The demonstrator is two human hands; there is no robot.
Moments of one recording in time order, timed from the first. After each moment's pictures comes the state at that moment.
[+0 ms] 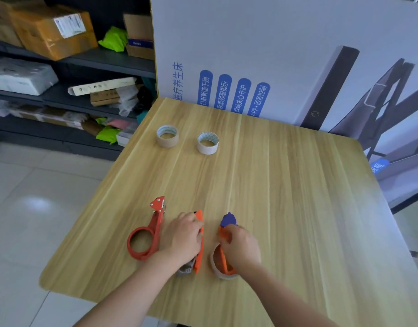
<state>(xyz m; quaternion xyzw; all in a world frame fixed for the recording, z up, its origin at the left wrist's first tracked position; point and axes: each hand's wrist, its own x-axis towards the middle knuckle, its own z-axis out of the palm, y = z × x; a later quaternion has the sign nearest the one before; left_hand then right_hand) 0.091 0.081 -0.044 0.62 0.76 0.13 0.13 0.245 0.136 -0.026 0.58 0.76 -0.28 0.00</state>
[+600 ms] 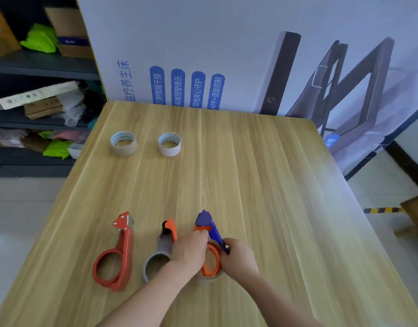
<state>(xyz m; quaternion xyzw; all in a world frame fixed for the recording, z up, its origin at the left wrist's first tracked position) 0.157 0.119 -0.049 0.65 0.72 0.03 0.25 0.293 0.135 -0.041 0.66 0.64 -0.39 -0.01</state>
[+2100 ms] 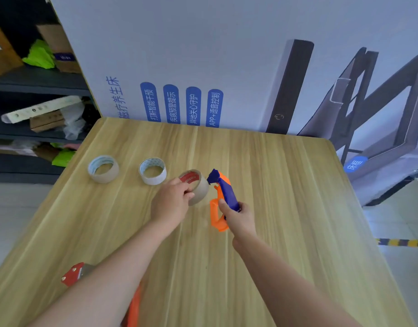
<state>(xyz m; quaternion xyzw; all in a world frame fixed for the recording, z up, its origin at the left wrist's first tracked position) 0.129 0.322 0.003 0.54 0.79 0.27 0.12 0.292 0.350 0.000 0.65 0.36 -0.61 -0.28</state>
